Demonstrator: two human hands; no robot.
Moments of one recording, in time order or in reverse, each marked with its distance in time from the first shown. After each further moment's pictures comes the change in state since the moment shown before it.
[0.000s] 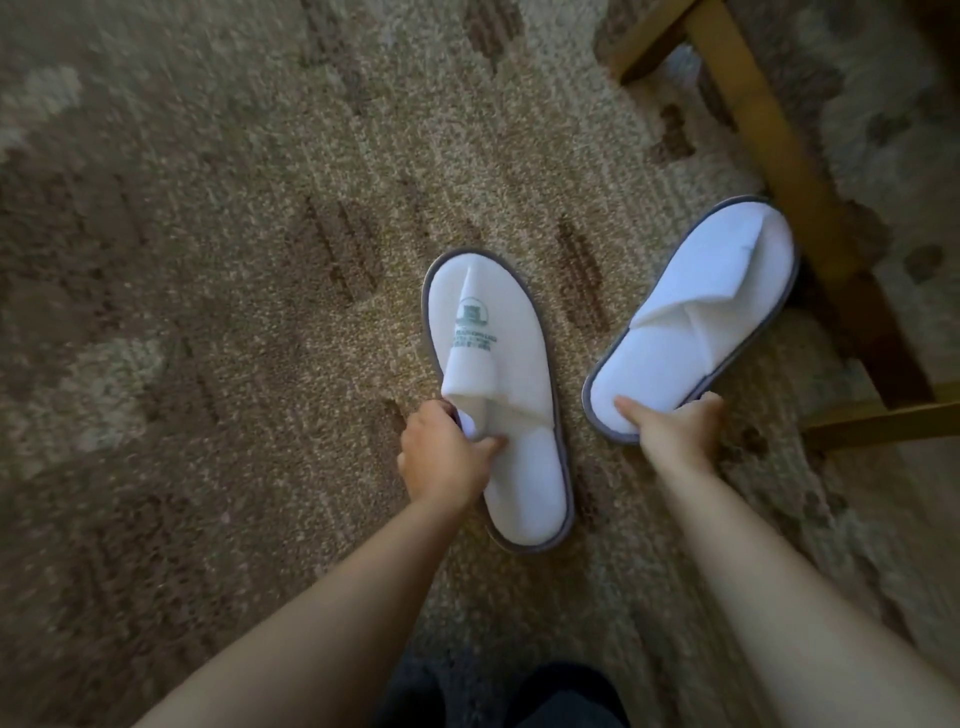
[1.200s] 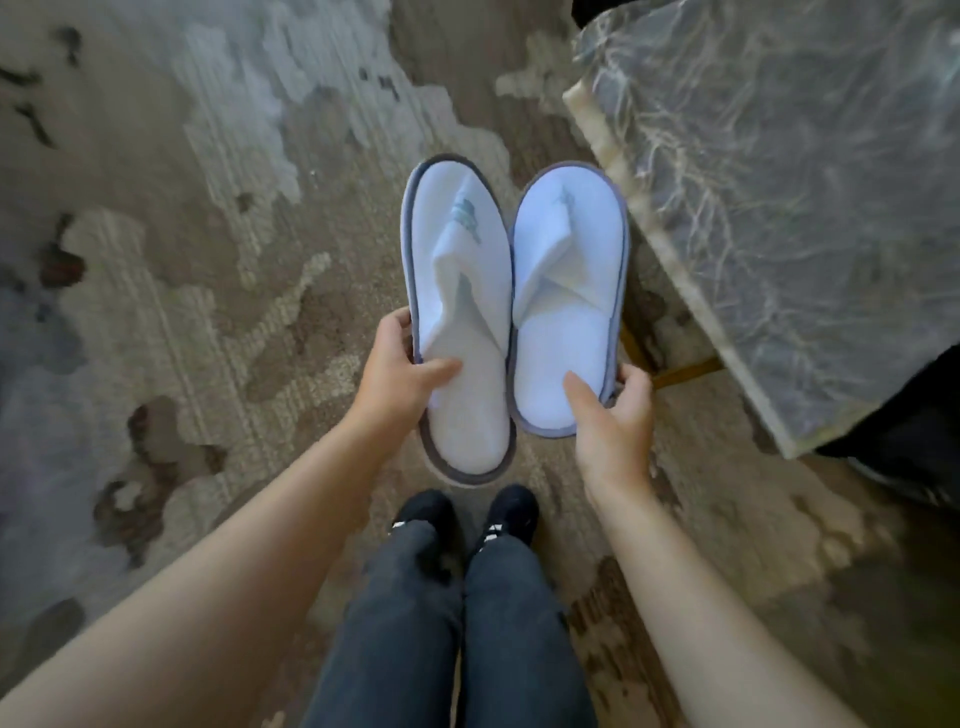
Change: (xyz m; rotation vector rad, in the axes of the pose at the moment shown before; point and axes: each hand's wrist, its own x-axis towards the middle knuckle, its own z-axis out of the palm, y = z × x) left_hand -0.391 0.198 -0.358 -0.612 -0.137 0.281; right_hand -0.366 -0.223 -0.390 0.557 -0.290 -0.285
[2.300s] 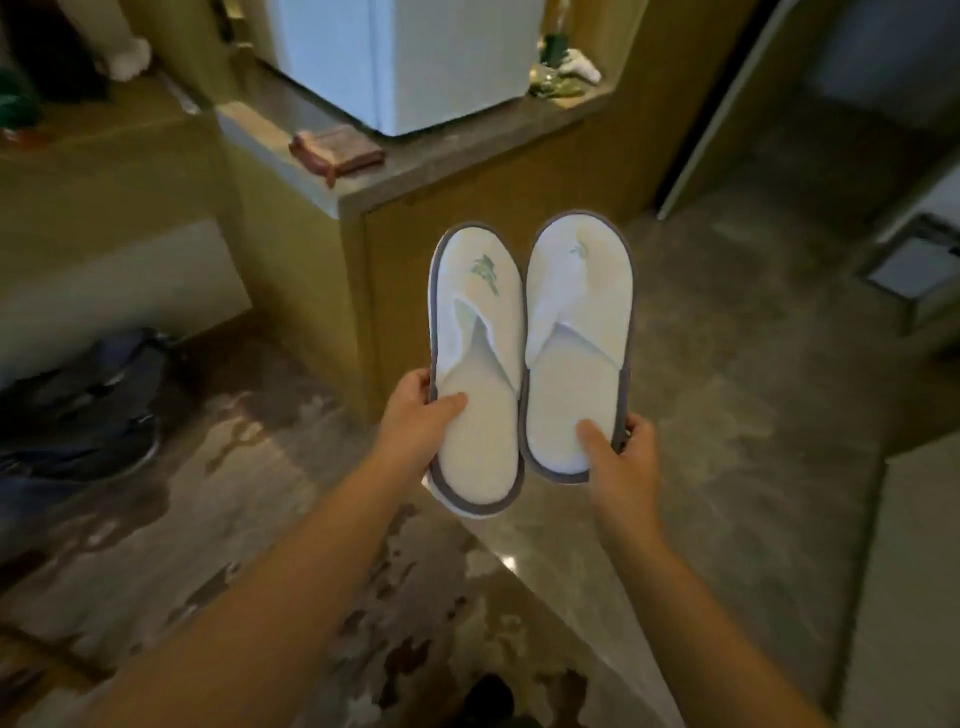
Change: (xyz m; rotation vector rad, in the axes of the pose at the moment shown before) left_hand -0.652 -0.130 0.256 0.816 -1.723 0.215; right_hand -0.632 0.114 -0.341 0.652 1.898 0.136
